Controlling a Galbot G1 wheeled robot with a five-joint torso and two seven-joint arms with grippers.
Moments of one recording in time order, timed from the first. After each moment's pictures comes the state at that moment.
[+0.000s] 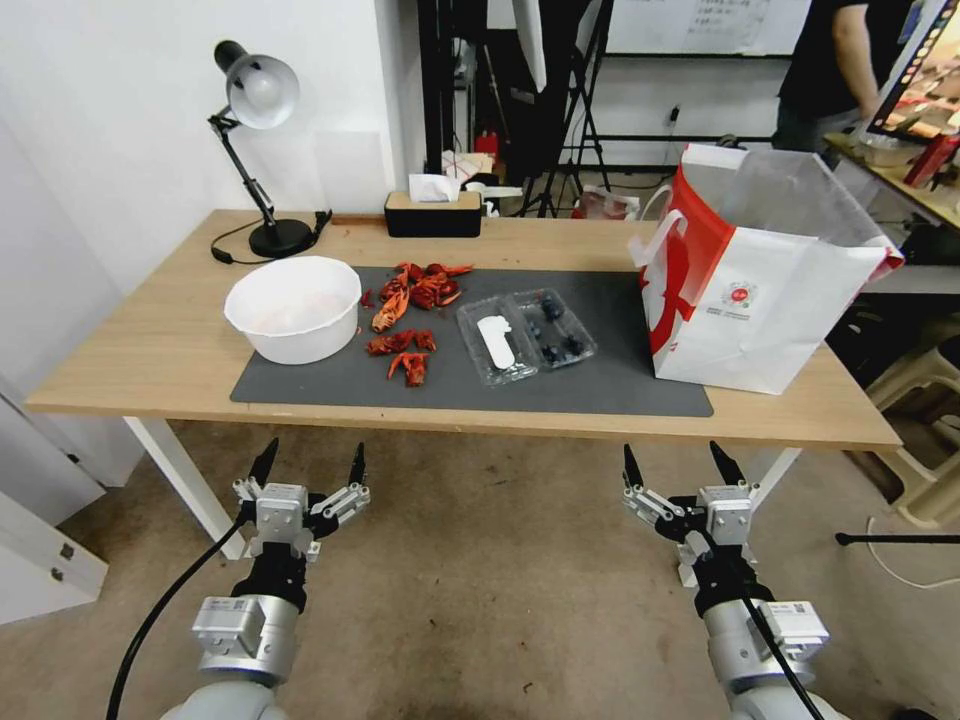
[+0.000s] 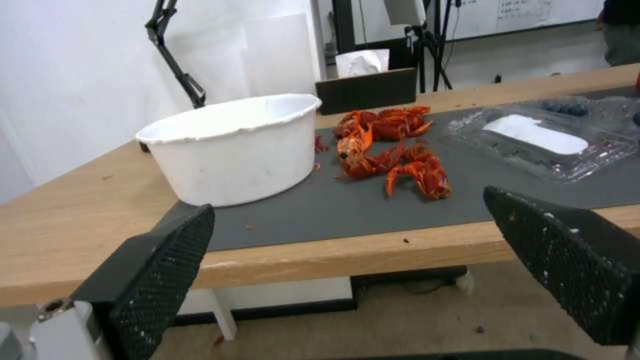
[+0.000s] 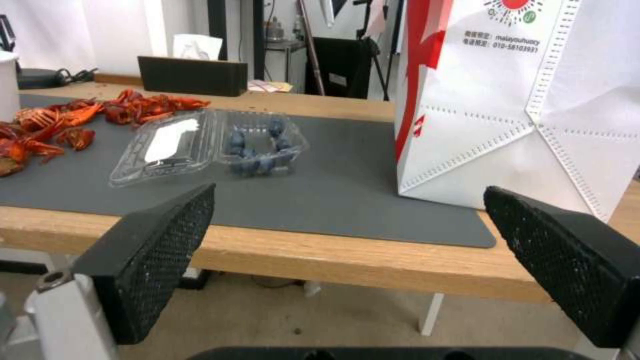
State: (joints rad) left arm 1.80 -1.50 -0.55 -2.30 0.00 0.00 0.00; right arm -1.80 1.50 0.55 2.30 0.00 0.00 0.00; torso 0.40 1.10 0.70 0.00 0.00
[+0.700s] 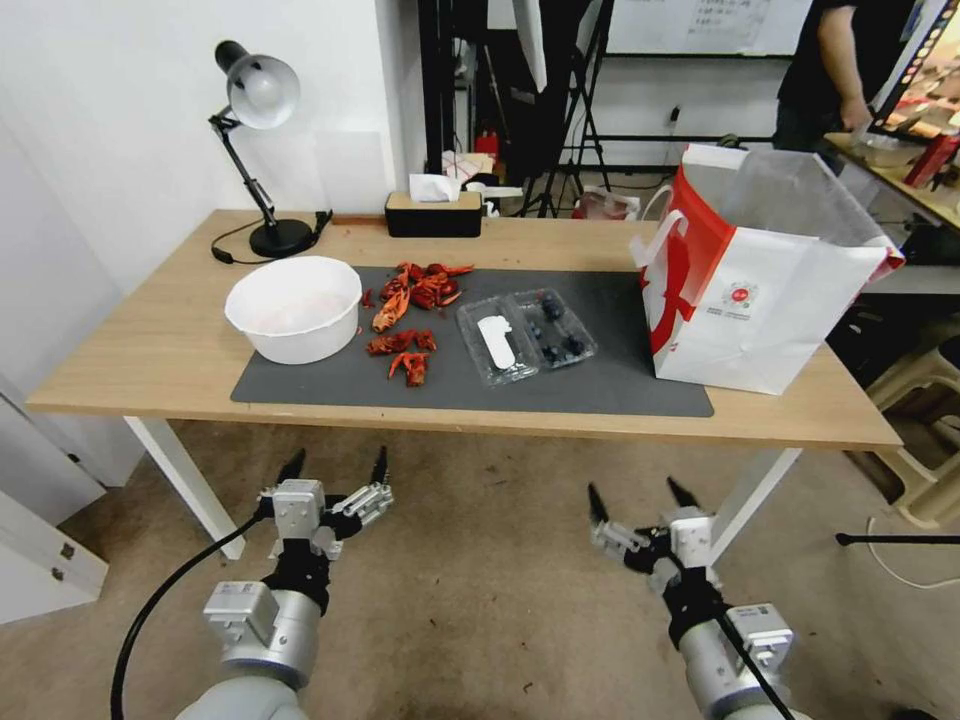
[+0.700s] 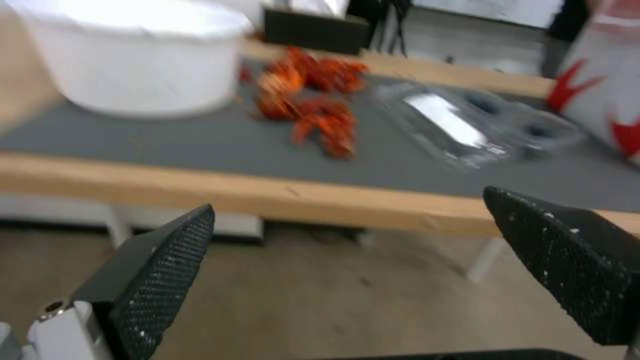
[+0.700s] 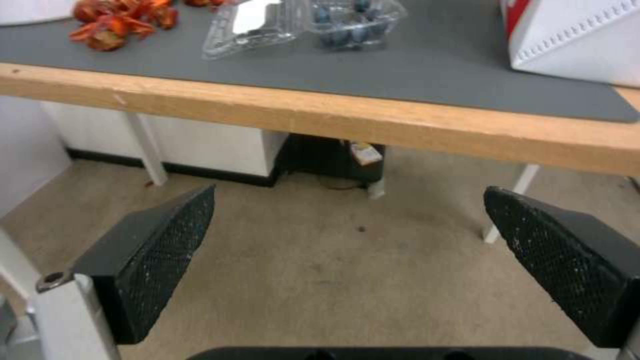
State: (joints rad) left arm 1.79 -1.48 -0.42 -2.40 -0.27 0.30 -0.06; right arm -1.86 1.44 0.51 2.35 0.05 -0.26 -0.11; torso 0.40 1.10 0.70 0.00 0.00
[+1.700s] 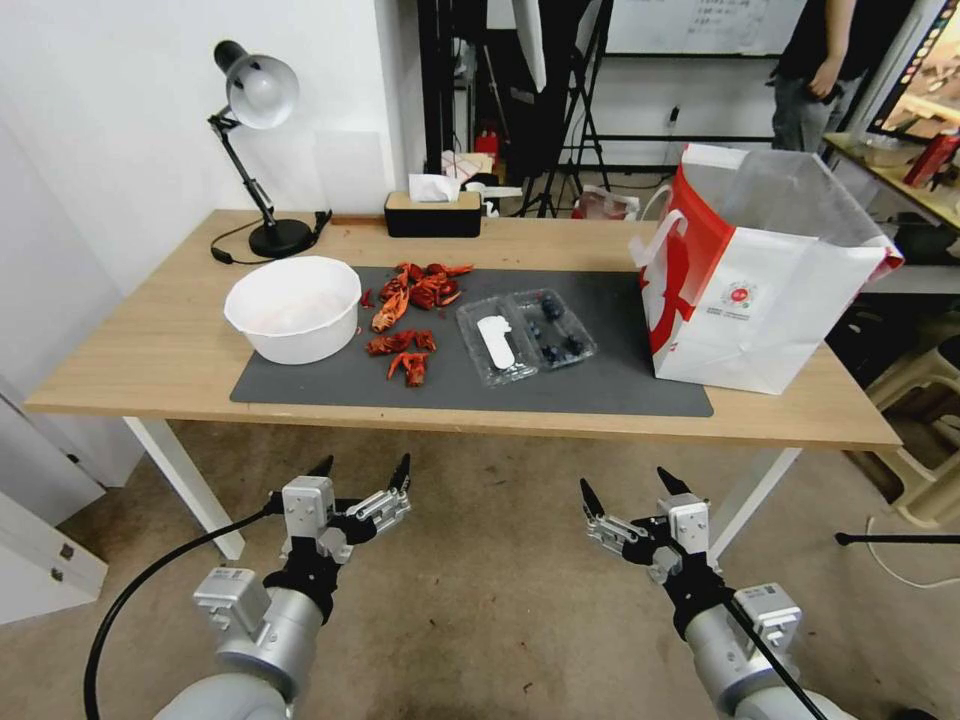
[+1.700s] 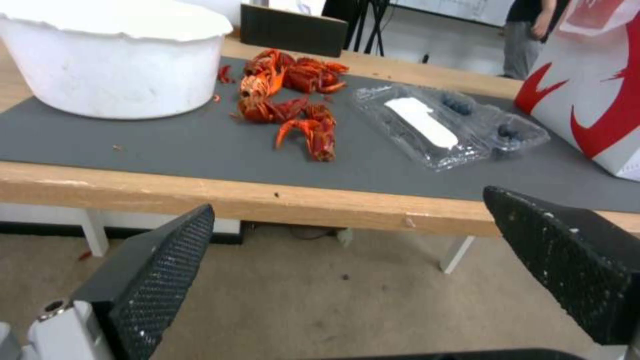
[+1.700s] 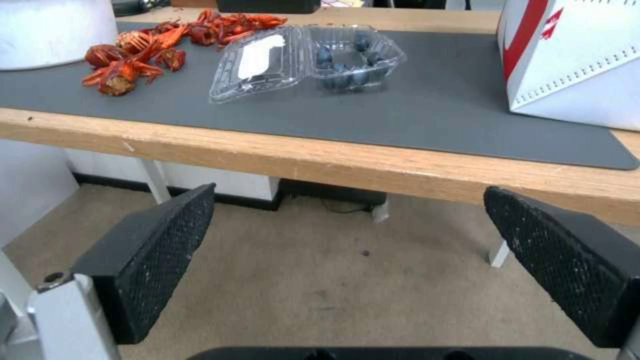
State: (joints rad) left arm 1.80 -1.44 -0.48 -2.42 -0.33 0.29 -0.01; right arm -1.81 1.43 0.50 2.36 0.08 -0.26 -0.09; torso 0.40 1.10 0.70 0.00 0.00
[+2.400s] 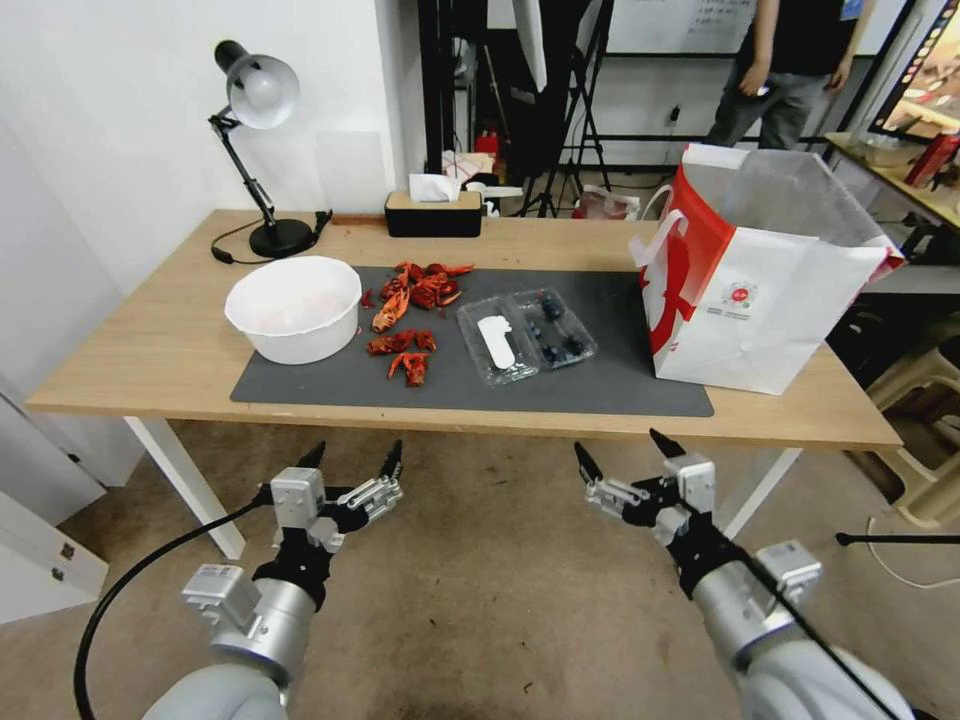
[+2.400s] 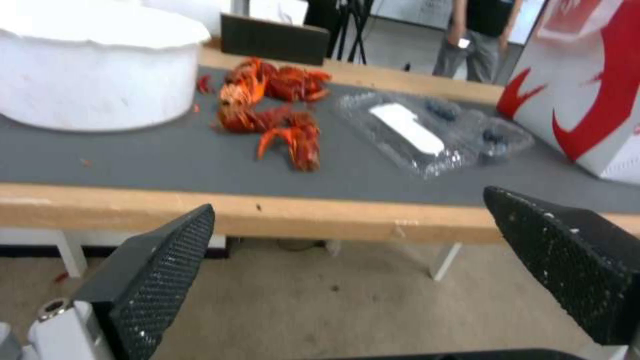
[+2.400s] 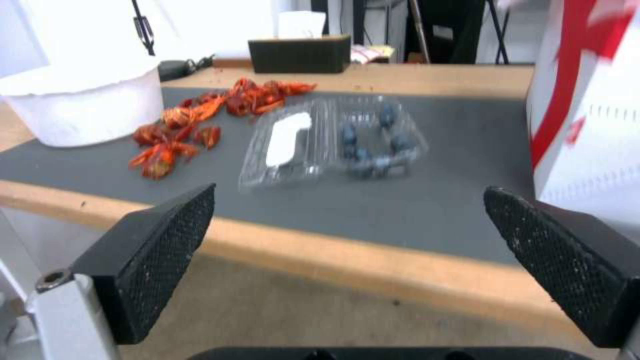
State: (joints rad) left arm 1.76 -1.39 -0.47 -2.36 -0.35 0.24 0.01; right arm -1.63 1.26 0.54 2.40 0.32 -0.36 -0.07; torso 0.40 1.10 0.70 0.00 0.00
